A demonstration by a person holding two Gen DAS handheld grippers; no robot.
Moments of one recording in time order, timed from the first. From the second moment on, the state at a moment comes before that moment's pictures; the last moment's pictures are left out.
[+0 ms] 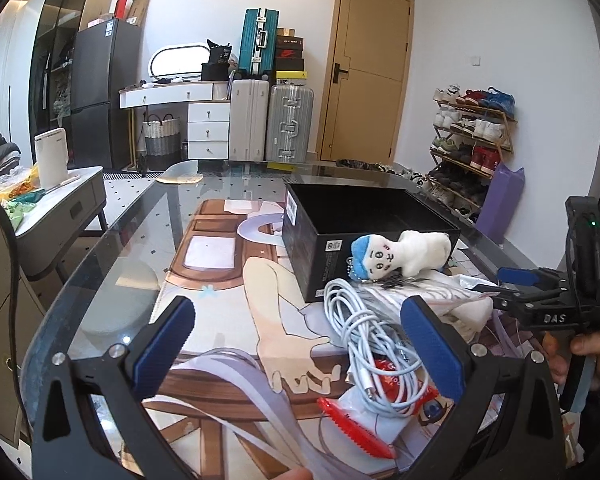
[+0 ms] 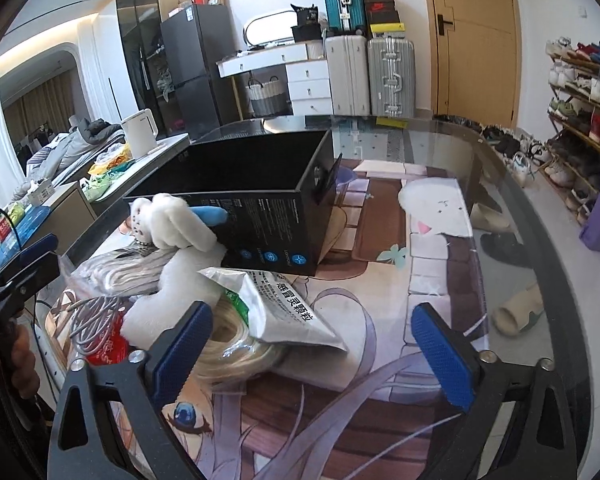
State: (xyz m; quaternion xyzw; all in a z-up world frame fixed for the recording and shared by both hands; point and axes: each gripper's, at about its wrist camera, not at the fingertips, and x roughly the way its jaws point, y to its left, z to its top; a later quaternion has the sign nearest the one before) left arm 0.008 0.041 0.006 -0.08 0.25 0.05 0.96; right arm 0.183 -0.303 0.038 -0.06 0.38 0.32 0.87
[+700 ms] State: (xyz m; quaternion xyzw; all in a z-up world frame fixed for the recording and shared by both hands) left arm 0.016 0.034 -0.005 -0.08 0.28 0.04 0.96; right arm 0.186 -0.279 0.027 -0.07 0.39 0.37 0.84
